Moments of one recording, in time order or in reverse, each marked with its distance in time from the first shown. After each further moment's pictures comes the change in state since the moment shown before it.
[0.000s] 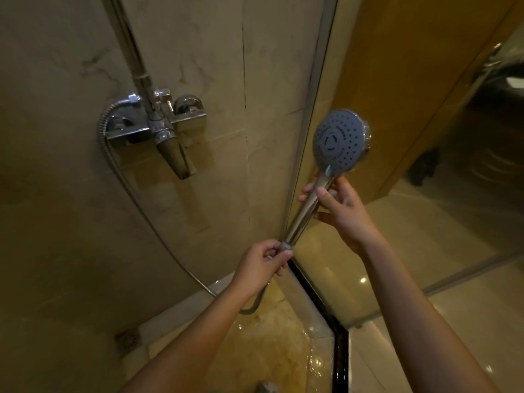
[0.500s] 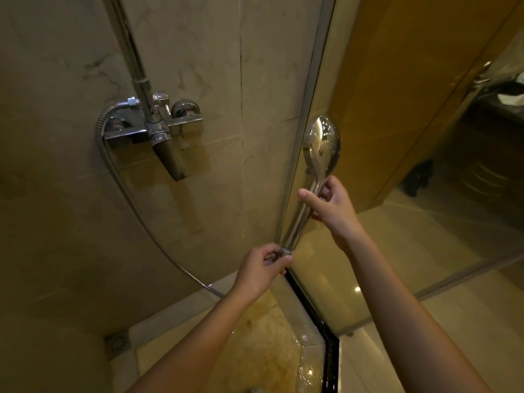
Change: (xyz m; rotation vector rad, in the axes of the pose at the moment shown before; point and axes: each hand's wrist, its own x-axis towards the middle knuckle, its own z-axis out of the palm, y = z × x) left_hand 0.002 -0.003 0.022 -0.011 0.040 0.037; right_hand 0.008 -0.008 -0.005 -0.244 0.082 -0.015
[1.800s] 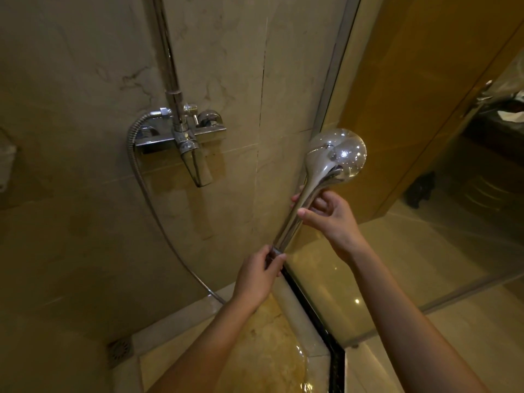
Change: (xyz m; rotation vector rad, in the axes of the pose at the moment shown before) left_hand -0.011 -0.005 -0.037 0.158 0.175 0.057; right_hand -0.013 -0.009 0.041 0.221 -0.144 -0.106
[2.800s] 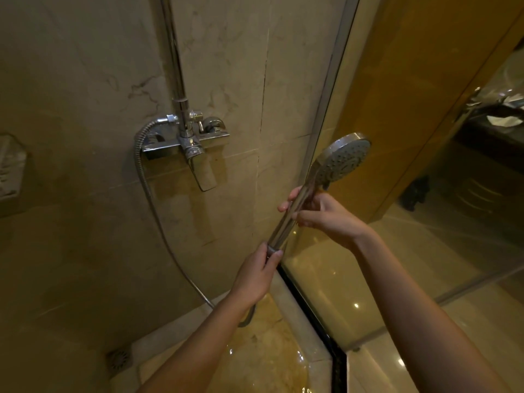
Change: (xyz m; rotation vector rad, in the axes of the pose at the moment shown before) left_hand -0.008 0.021 -0.024 0.104 -0.087 0.031; right_hand 0.010 -0.025 0.007 -0.212 -0.303 0.135
